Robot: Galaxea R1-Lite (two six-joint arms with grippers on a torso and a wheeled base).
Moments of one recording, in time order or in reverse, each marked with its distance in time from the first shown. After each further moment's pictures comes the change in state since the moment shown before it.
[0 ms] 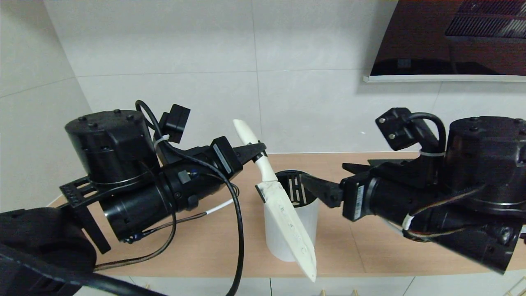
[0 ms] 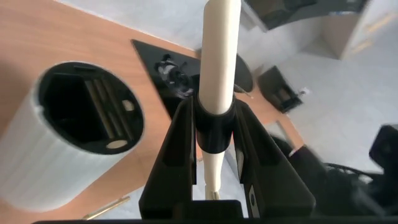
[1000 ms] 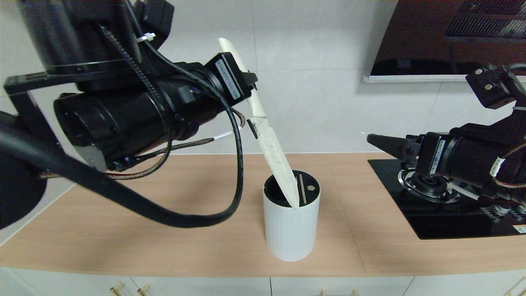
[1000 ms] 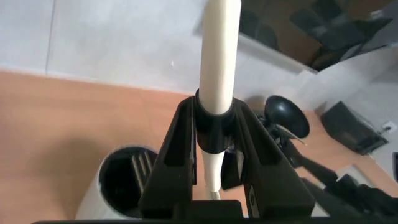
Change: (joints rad) left arm -0.112 -0.018 -0.474 0.440 0.386 0.338; right arm -0.258 -0.180 -0.035 0.167 0.088 -0.006
